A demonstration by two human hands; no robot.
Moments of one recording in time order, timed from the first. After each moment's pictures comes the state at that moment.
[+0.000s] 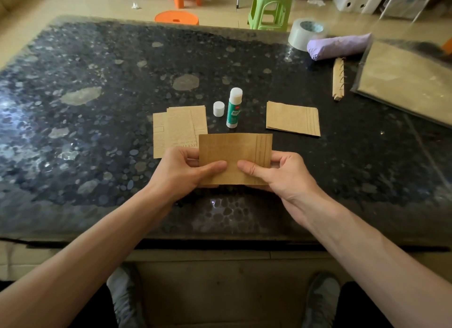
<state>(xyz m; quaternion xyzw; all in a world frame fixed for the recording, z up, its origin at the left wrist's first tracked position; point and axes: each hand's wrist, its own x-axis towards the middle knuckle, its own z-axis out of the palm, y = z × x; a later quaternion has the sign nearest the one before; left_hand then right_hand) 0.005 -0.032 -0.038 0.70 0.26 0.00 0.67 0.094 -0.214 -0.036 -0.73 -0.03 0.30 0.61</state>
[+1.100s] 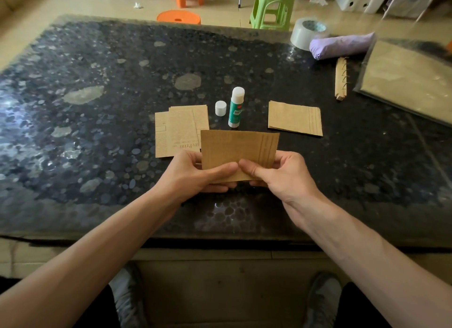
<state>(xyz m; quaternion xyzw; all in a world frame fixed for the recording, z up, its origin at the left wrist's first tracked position) 0.004 -0.042 -0.035 0.64 0.24 -0.05 0.73 0.089 -0.211 -0.039 -0.73 -0.04 0.26 0.63</state>
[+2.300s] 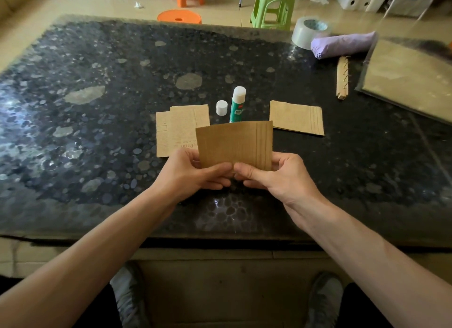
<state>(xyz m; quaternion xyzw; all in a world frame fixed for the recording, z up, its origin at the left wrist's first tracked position) 0.005 -0.034 -0.039 0.68 0.23 -0.03 0.69 0.084 -0.212 -0.035 -0.73 -0.06 0.29 0.62</state>
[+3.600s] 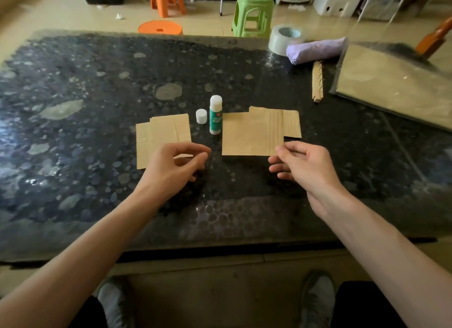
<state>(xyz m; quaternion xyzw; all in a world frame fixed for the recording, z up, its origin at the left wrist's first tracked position) 0.028 -0.025 -0.047 0.79 0.20 0.06 0.57 0.131 -0.258 -0.028 -0.79 0.05 0.16 0.59</state>
